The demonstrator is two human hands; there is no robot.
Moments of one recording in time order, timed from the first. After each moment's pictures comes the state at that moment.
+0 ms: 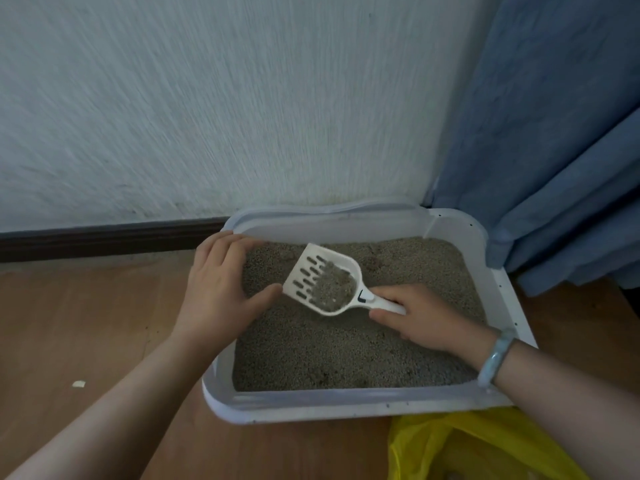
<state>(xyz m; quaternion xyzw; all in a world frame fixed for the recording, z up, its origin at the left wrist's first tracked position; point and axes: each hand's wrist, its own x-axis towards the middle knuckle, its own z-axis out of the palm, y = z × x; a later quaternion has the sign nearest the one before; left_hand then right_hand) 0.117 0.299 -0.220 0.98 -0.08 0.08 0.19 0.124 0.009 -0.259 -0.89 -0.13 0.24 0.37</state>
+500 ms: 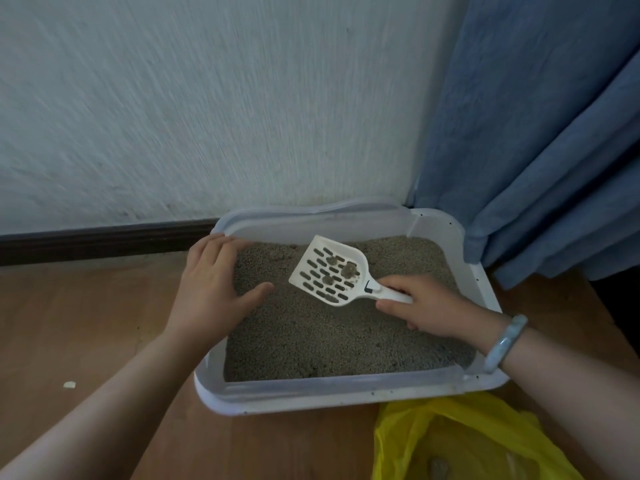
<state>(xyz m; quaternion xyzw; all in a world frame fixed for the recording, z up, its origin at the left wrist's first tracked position) 0.112 0.299 -0.218 0.98 -0.07 0.06 0.19 0.120 -0.013 -0.232 -0.90 -0.09 0.26 0.34</state>
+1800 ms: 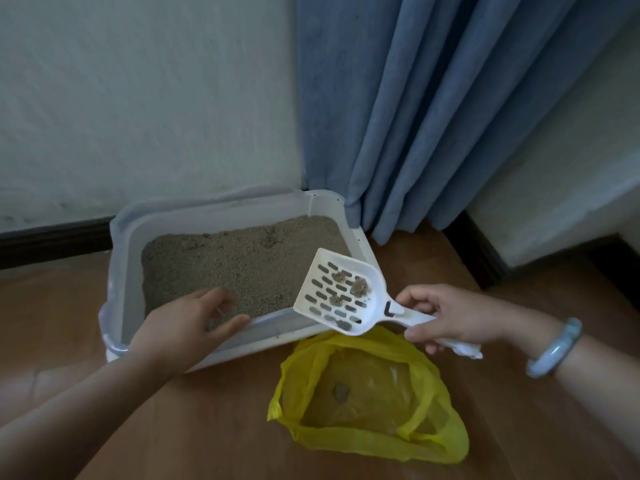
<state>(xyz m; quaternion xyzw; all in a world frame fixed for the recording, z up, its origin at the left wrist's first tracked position) 0.039 0.231 -0.219 0.96 -0.19 -0.08 0.18 -0.018 -0.142 -0.152 -0.79 0.04 0.38 0.47</state>
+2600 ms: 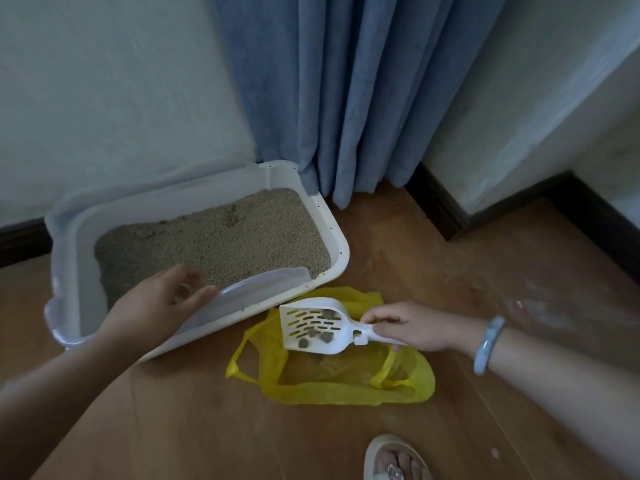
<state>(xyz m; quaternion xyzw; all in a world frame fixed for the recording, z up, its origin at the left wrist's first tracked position) 0.037 0.212 -0.214 0.95 -0.13 -0.14 0.26 -0.085 -0.145 -0.221 -0.86 0.02 0.36 0.37</state>
